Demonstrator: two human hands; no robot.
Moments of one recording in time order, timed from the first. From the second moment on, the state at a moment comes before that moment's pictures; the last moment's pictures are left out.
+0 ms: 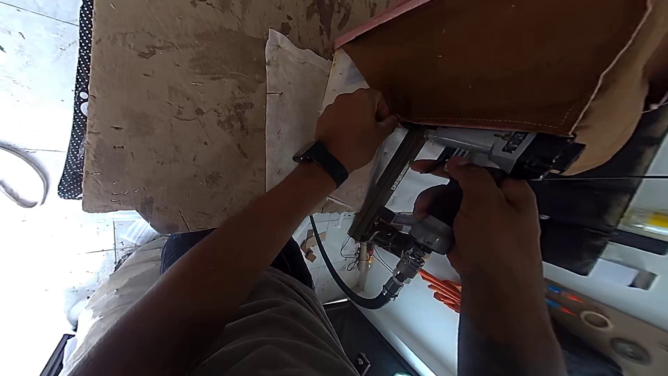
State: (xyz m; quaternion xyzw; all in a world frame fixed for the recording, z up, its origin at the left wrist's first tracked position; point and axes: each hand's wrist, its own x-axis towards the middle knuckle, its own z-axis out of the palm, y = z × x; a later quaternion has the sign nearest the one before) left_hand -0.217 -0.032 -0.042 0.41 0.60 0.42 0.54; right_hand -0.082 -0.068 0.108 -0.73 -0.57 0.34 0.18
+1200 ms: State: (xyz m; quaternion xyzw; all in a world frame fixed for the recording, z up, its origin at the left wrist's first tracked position) left_hand -0.235 -0.020 -0.059 0.36 0.45 0.48 0.66; right_hand -0.104 -0.075 0.106 -0.77 -0.52 0.33 0.17
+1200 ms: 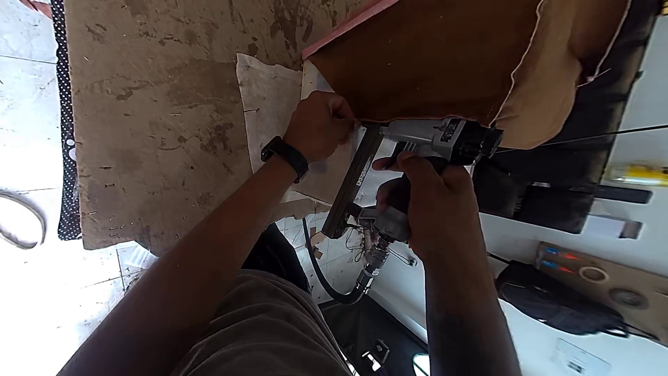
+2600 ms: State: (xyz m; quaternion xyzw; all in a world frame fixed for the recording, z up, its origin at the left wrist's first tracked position) left_hand 0.090 -0.005 0.007 0.68 0.68 0.25 0.11; right_hand 0.489 0.110 -0.088 -0.68 -0.39 0.56 0.26
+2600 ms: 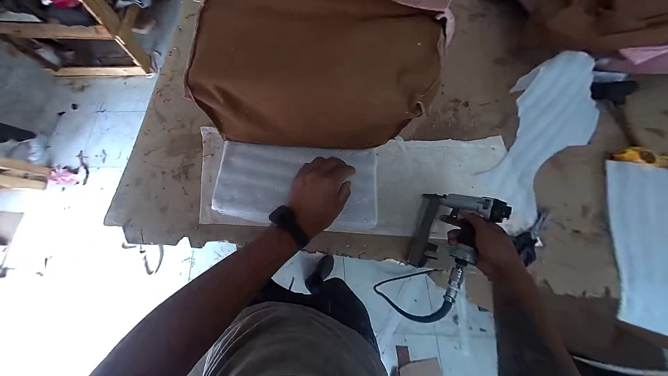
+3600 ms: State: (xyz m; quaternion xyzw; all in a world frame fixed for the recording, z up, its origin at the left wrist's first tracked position) left_hand 0.171 0.096 -0.003 0.54 0.82 0.21 -0.02; right_hand 0.287 0.211 -0.032 -0.34 -0.65 0.62 0.27
